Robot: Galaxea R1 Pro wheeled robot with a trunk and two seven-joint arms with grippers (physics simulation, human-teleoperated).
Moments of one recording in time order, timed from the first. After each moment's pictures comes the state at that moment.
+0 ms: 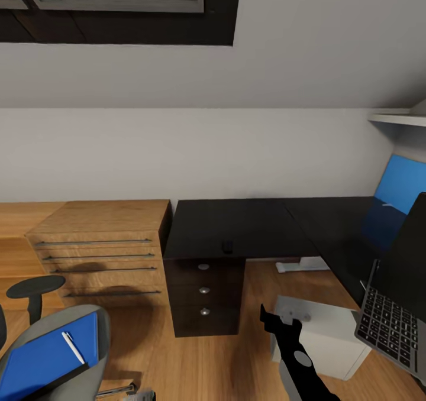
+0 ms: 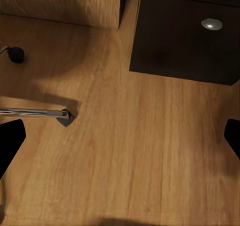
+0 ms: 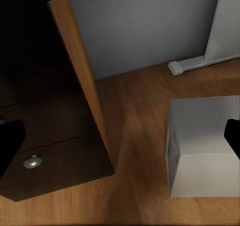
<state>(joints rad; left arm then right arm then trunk) -0.13 -0.07 -0.02 -0.49 0.13 -0.35 0.12 -0.32 0.11 -0.04 -0.83 -0.08 -0.11 -0.14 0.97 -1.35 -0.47</state>
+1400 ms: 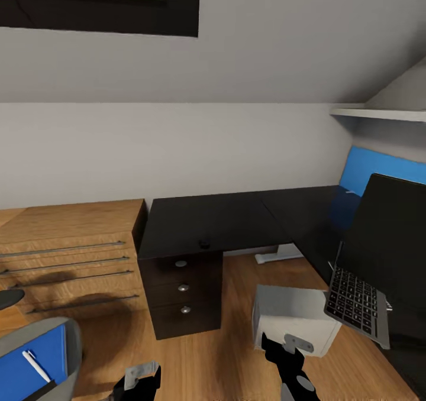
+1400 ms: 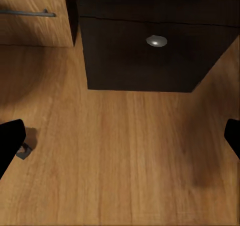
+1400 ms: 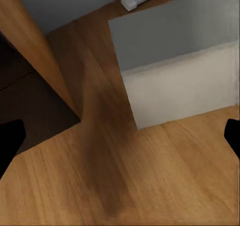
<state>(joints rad) -0.13 -0.07 -0.02 -0.72 0.12 -0.15 0.10 -0.31 0.10 -0.05 -0.62 -0.22 -0.13 -0.14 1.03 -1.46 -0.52</state>
